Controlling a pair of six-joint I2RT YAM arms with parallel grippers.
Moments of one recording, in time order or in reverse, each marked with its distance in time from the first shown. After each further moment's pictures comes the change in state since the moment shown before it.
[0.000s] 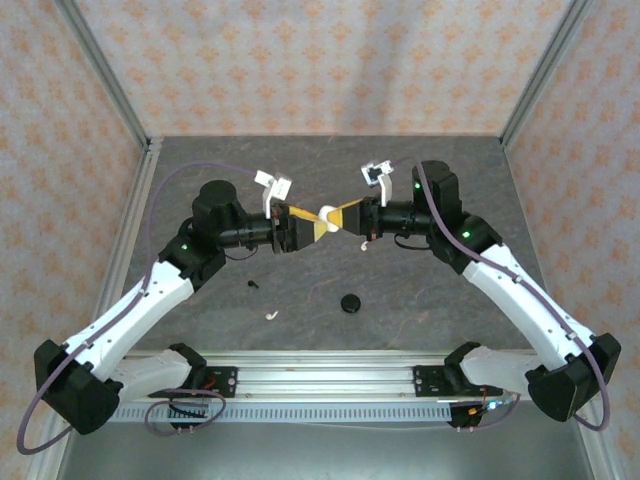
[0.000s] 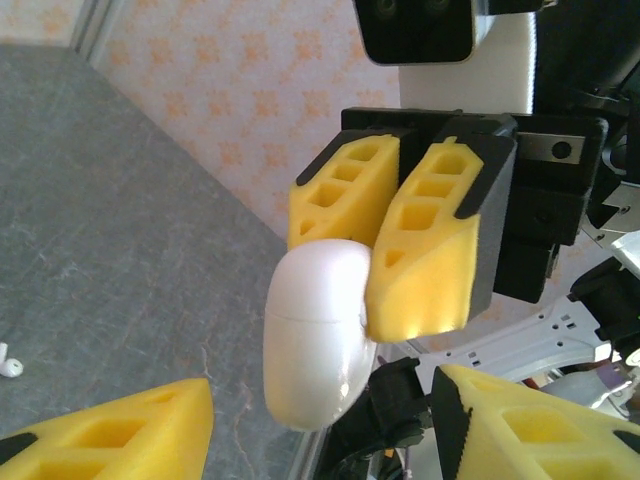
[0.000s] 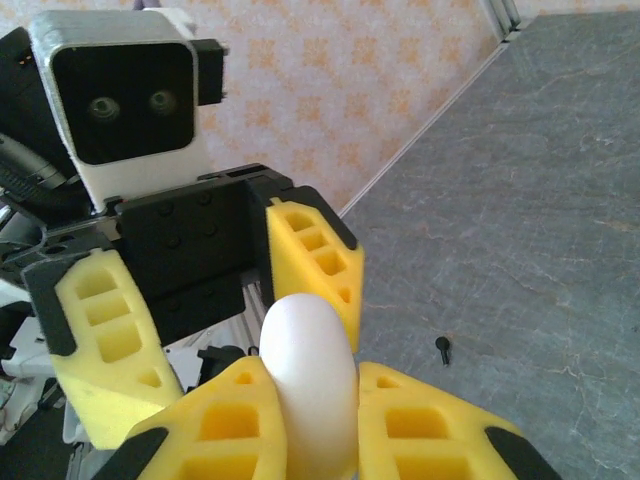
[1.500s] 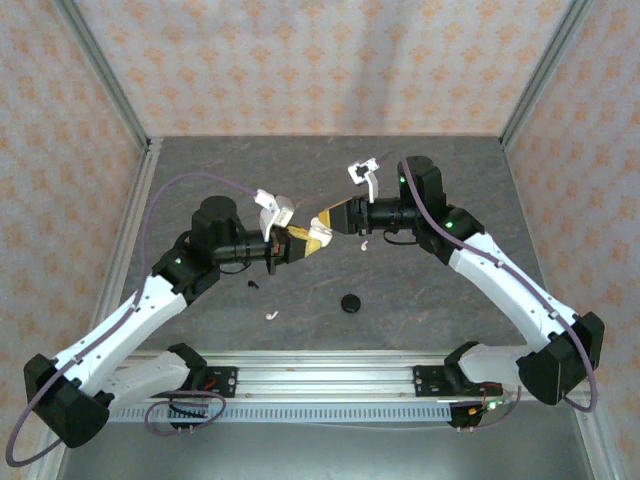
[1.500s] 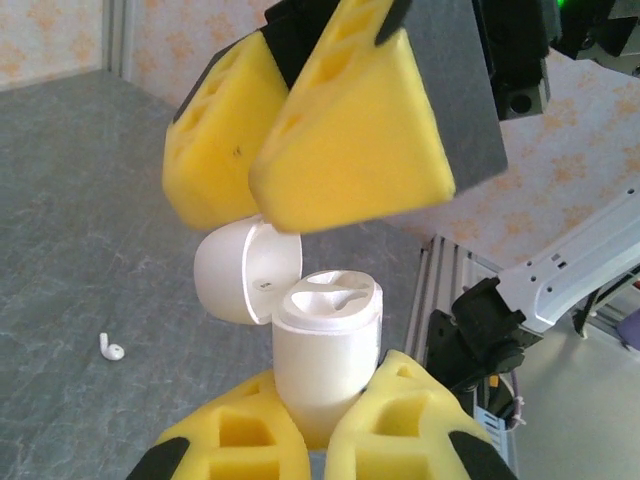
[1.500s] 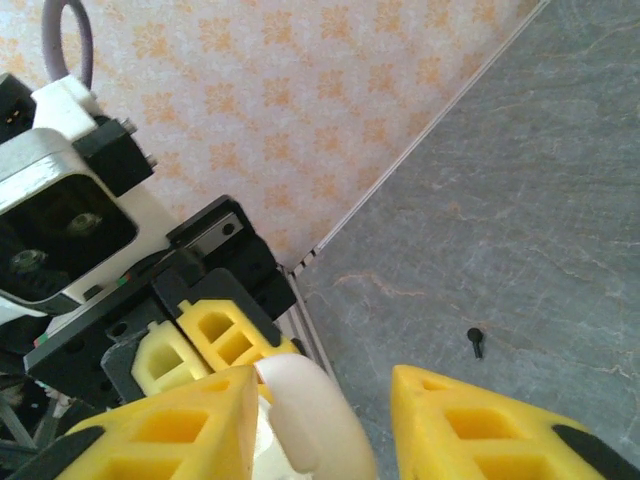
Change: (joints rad) left arm -0.040 -0.110 -0.082 -0.131 -0.090 0.367; right arm 0.006 0.095 0.009 0.060 -0.072 0.045
